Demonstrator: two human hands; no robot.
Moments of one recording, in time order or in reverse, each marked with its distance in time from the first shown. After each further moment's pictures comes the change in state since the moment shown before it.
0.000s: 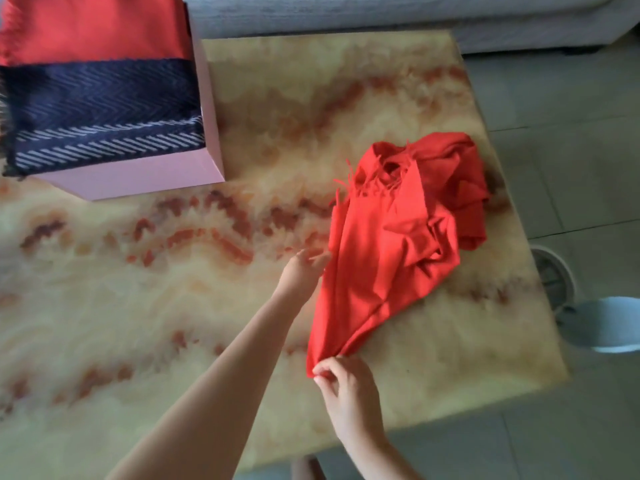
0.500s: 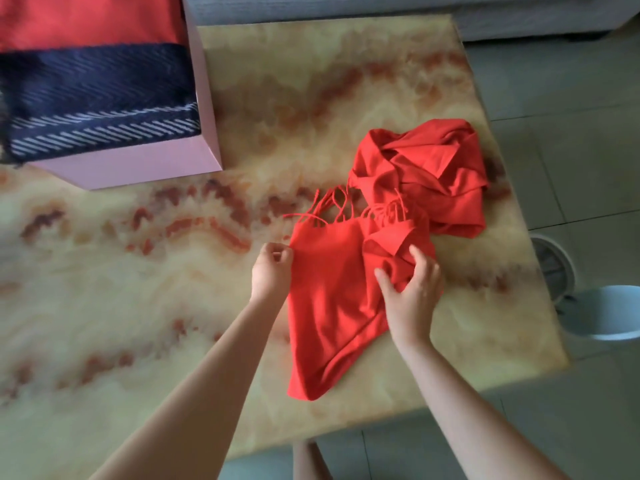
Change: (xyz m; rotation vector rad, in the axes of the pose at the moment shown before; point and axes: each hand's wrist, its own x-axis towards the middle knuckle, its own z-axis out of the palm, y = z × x) left_hand -0.004 -0.028 -0.015 -0.081 0.325 -0.042; right_hand 0.102 0.032 -0.072 -0.050 0.481 0.243
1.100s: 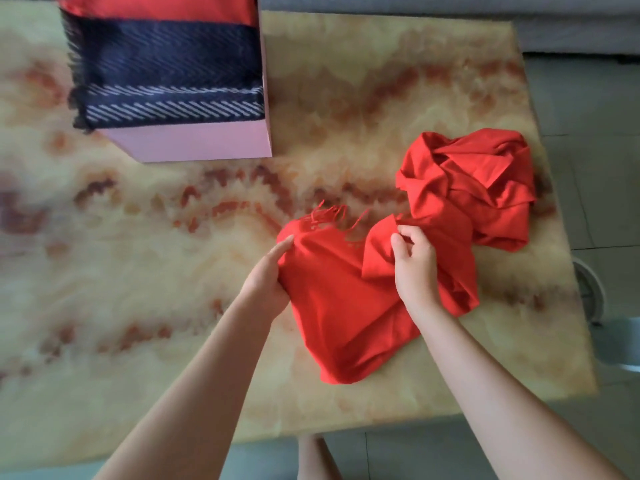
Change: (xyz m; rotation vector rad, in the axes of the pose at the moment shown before) left_hand -0.002 -0.009 -0.065 -0.915 -0.253 -0.527; right_hand 0.023 -0.071 0.031 0.315 -0.257 0.019
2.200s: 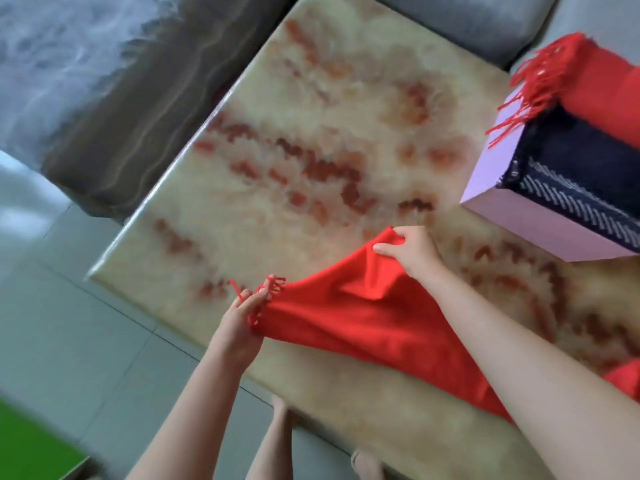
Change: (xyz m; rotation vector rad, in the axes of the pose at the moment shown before) left_hand -0.107 0.114 -0.428 -0.500 0.197 0.434; right_hand -0.123 -0.219 0.373 -0.467 -0.819 -0.250
